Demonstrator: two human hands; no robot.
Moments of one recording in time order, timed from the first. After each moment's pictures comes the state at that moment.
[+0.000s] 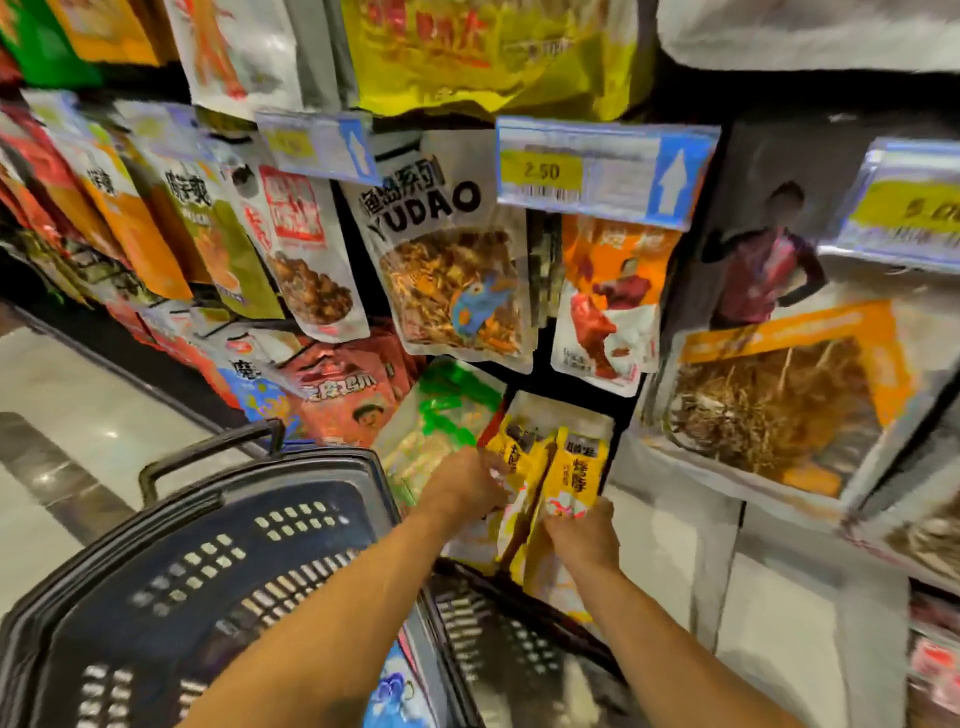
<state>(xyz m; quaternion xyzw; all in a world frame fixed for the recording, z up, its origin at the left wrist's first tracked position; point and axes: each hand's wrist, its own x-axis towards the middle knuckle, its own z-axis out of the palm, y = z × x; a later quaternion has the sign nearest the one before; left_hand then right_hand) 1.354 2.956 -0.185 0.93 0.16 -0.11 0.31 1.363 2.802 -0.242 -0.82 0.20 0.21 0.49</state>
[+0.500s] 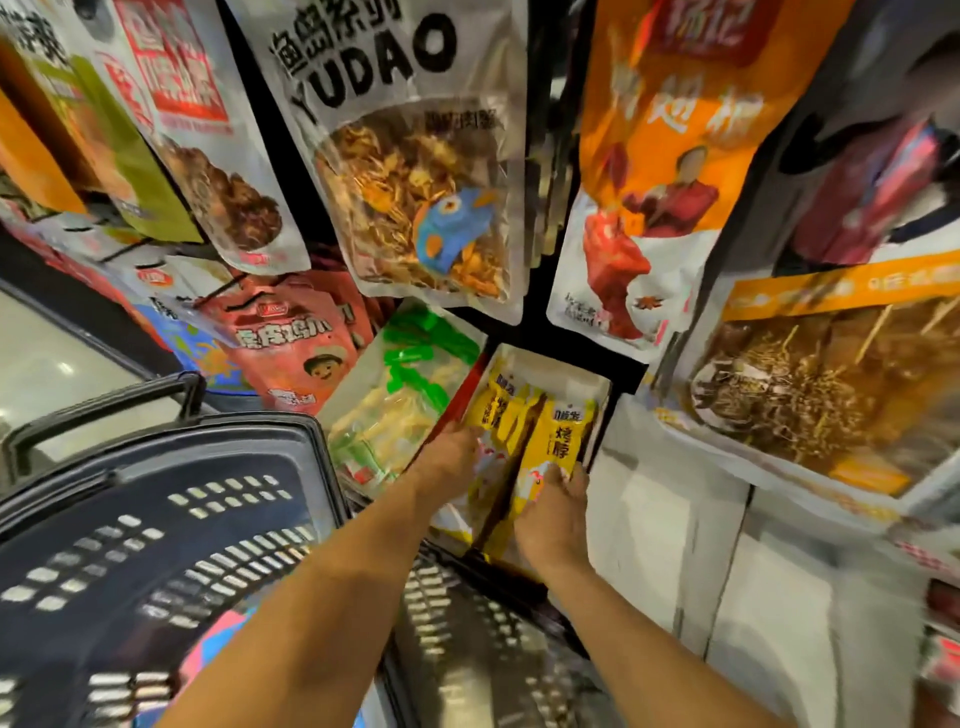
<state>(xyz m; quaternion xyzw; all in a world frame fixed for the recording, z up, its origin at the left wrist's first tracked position) 1.417 2.970 -0.306 0.97 0.09 -0.15 0.15 1.389 2.818 -0.320 -0.94 0.03 0.17 0.29</state>
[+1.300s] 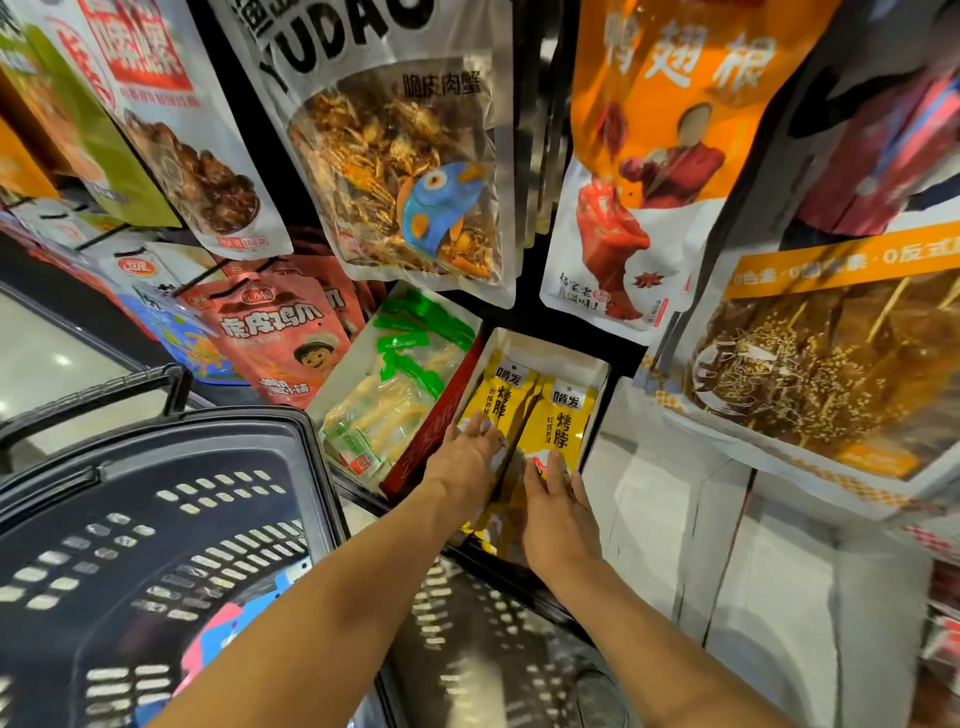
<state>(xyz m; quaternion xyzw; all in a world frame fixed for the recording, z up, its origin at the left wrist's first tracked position) 1.413 2.948 -0.331 0.98 0.03 -0.19 0.08 1.382 2.798 -0.329 -0.97 -0.16 0.14 0.11</state>
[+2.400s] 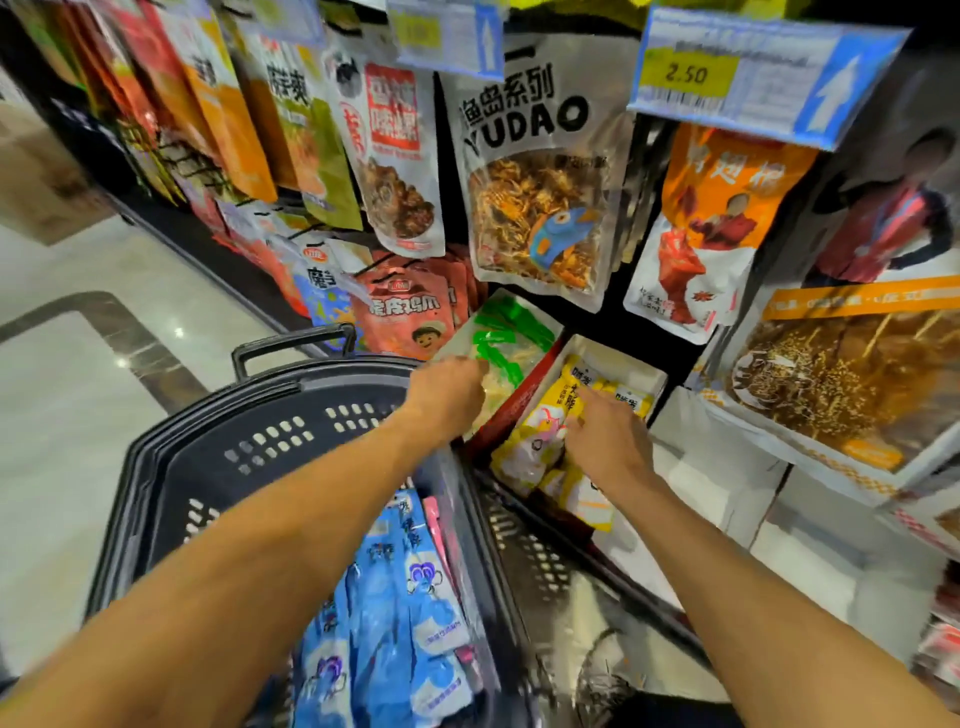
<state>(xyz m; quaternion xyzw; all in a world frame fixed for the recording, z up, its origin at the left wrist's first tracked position) 1.308 3.010 -0.159 0.99 0.13 -0.01 0.01 1.366 2.819 -0.196 -0.96 -0.19 0.06 0.20</state>
